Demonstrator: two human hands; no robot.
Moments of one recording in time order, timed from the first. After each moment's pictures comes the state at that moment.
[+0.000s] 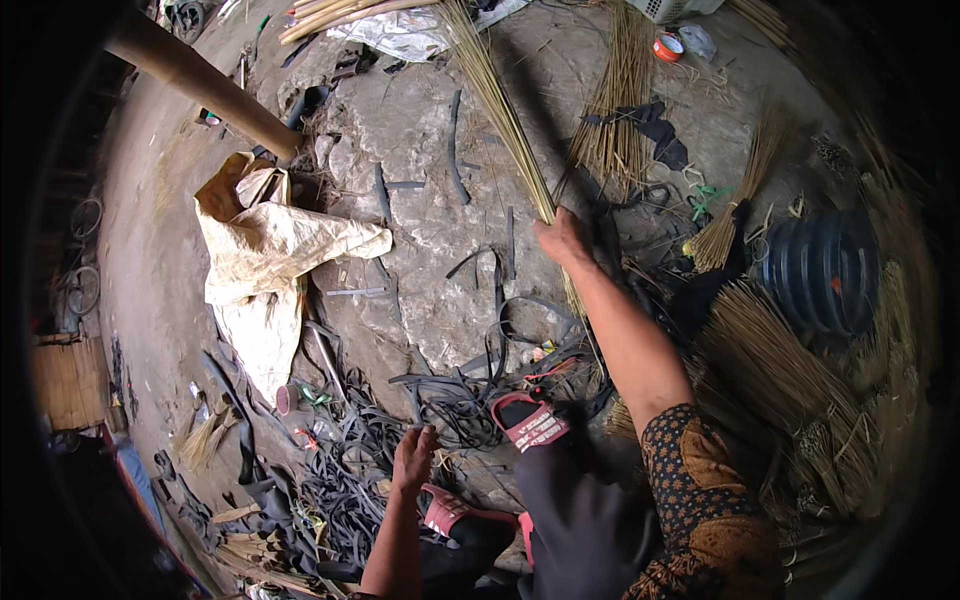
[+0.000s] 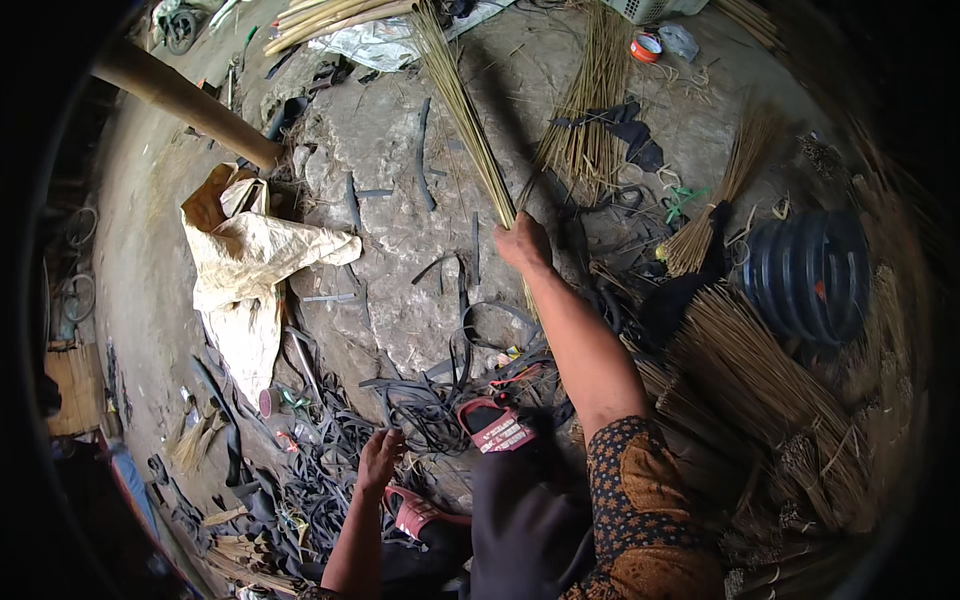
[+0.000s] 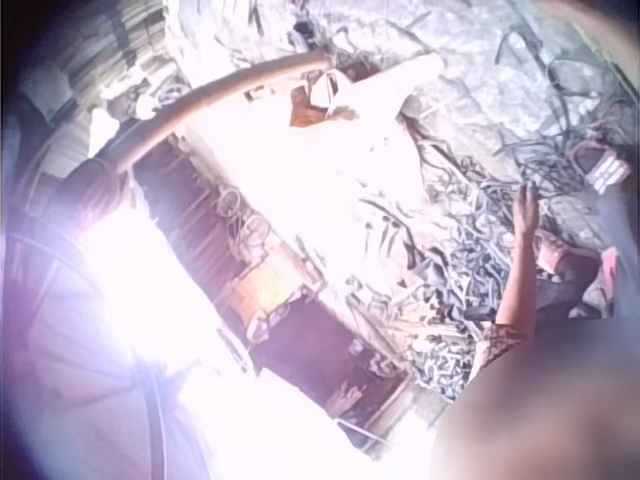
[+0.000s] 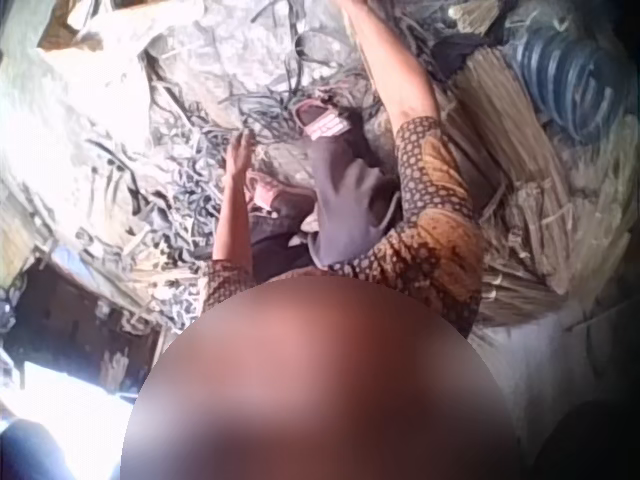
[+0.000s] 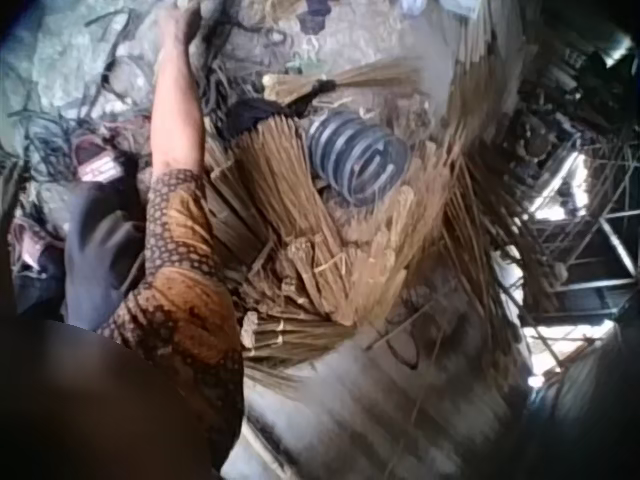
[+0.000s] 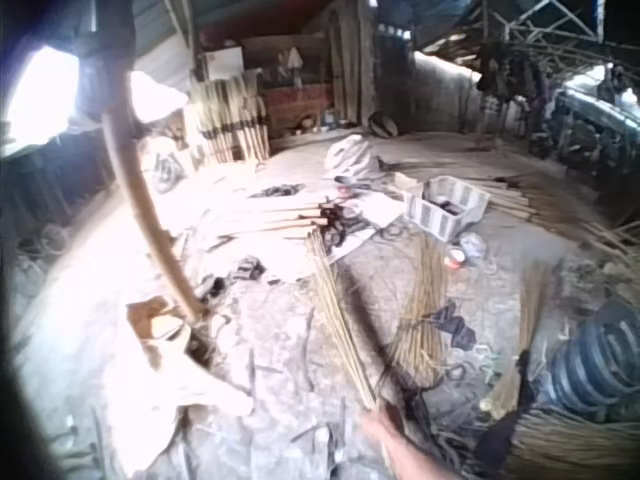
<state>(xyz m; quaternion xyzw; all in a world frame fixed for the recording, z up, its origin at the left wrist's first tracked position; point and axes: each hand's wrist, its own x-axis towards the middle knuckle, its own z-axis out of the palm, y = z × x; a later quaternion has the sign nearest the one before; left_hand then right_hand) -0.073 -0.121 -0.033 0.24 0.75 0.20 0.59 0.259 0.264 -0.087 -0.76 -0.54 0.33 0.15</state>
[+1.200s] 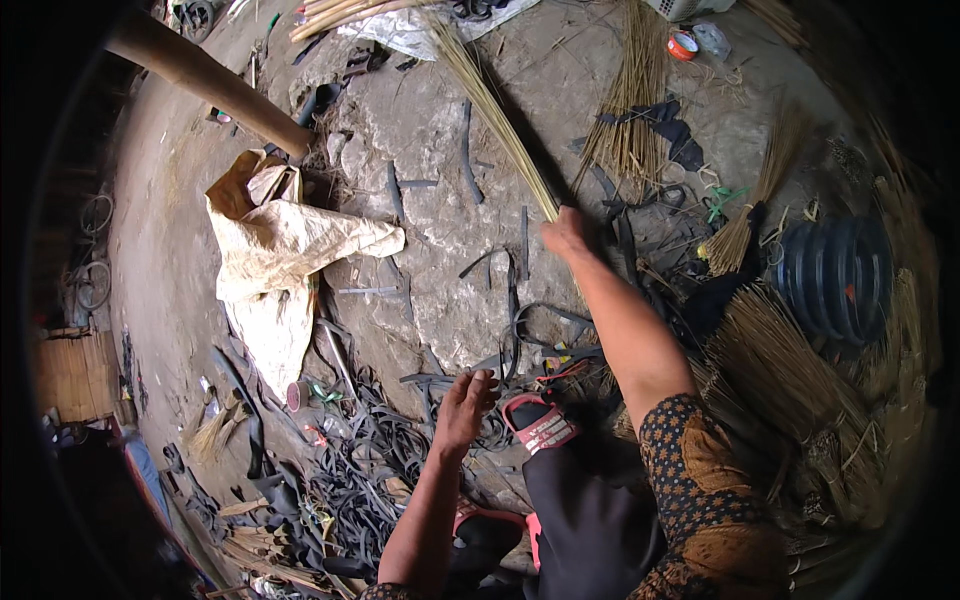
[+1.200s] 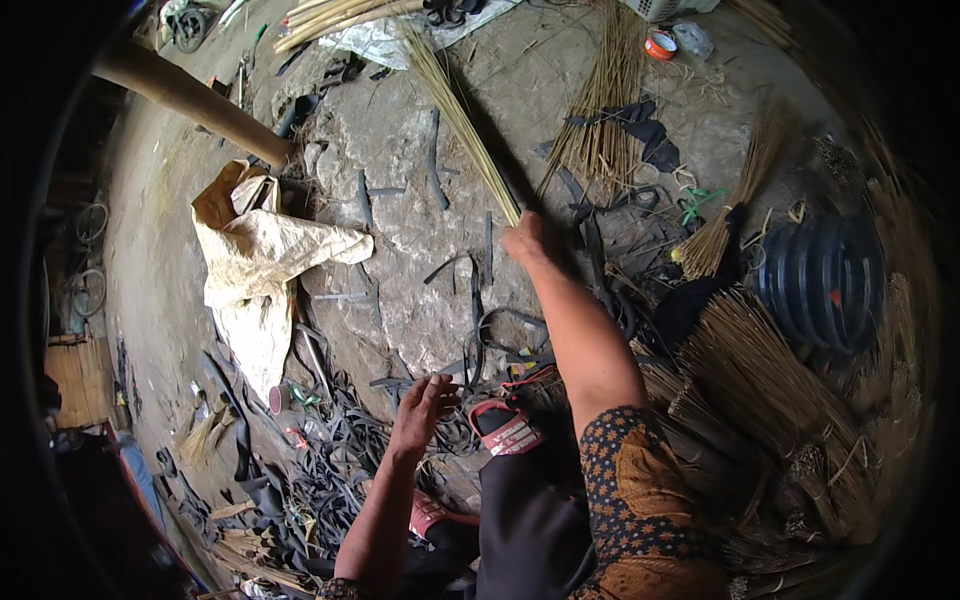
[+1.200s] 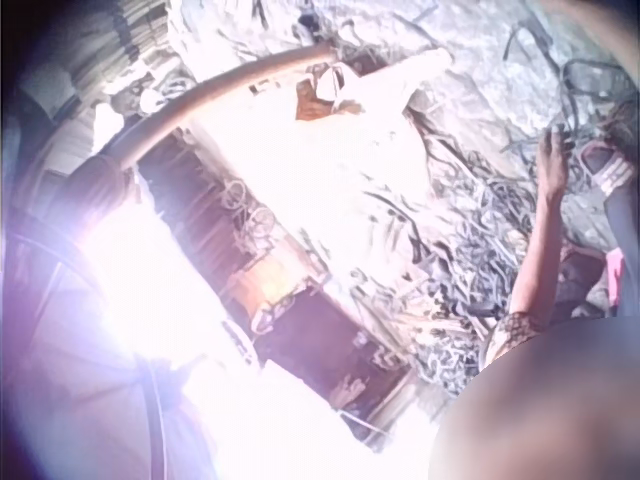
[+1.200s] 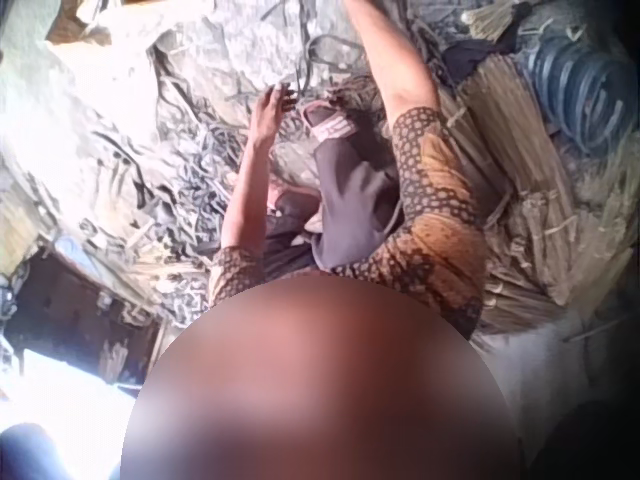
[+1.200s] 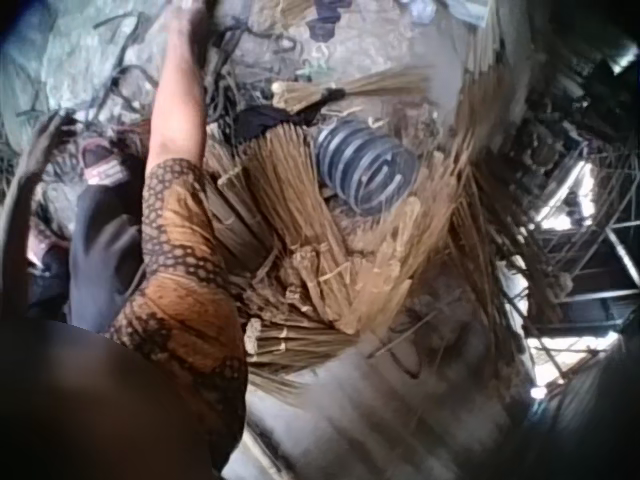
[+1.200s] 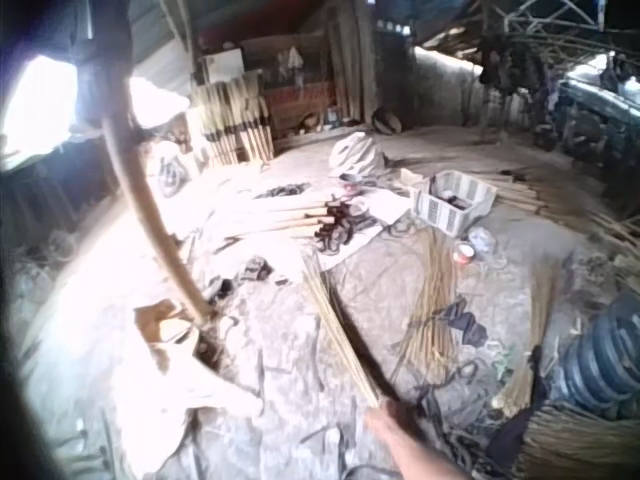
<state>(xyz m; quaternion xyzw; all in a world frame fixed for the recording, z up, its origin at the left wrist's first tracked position) 0.020 -0.006 0.006 0.24 0.65 0.30 0.66 0.246 0.288 -0.148 -0.75 -0.53 0.39 0.12</state>
